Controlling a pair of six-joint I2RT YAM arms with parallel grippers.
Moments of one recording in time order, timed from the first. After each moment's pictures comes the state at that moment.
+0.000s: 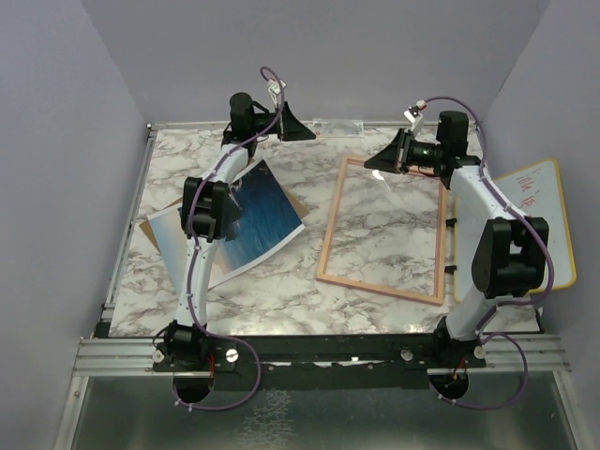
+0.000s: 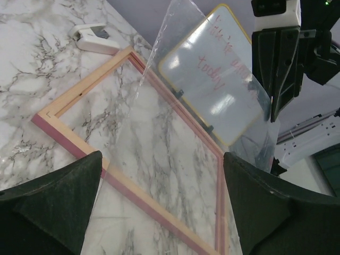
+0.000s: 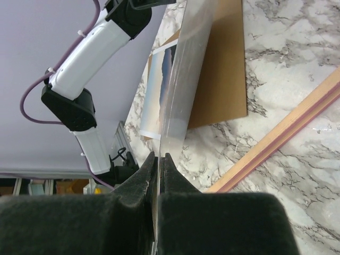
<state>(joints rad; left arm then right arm) -0.20 2.63 2.28 0.51 1.28 -0.95 0.04 1.72 1.35 -0.12 -1.07 0.54</state>
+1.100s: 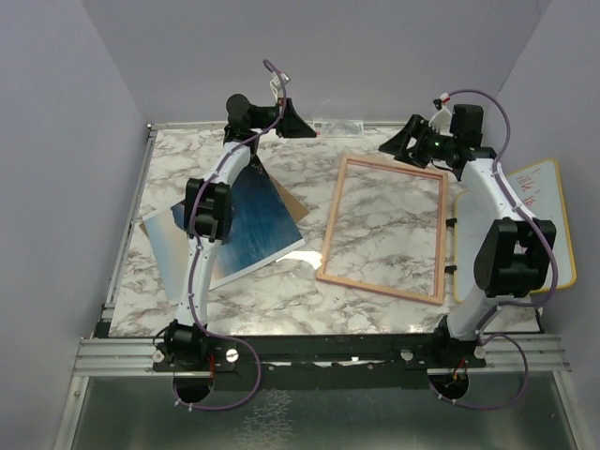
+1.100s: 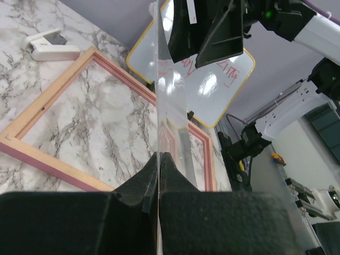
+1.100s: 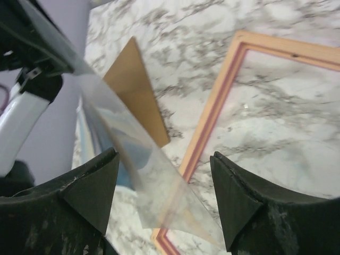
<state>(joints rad) -0.21 2.66 2.36 0.83 1.41 -1.22 -0.02 1.74 1.45 -0.29 -0.76 0.46</state>
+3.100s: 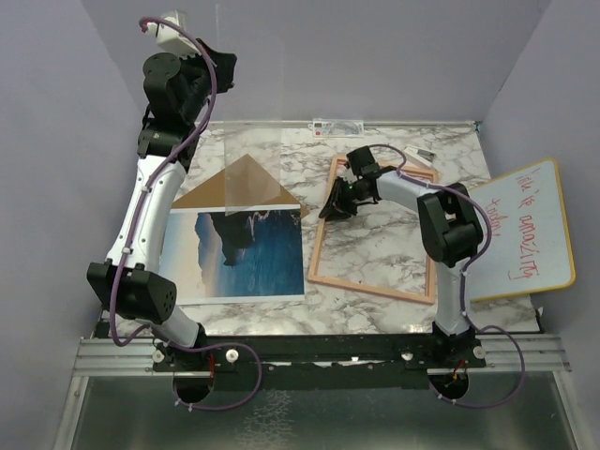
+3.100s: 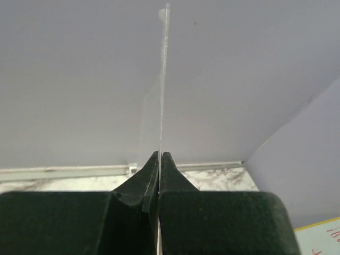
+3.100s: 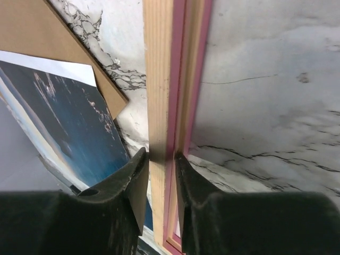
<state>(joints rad) -0.16 1.58 1.79 -0.01 0.15 -0.49 0.41 2.11 1.47 -0.42 -0.47 0.68</state>
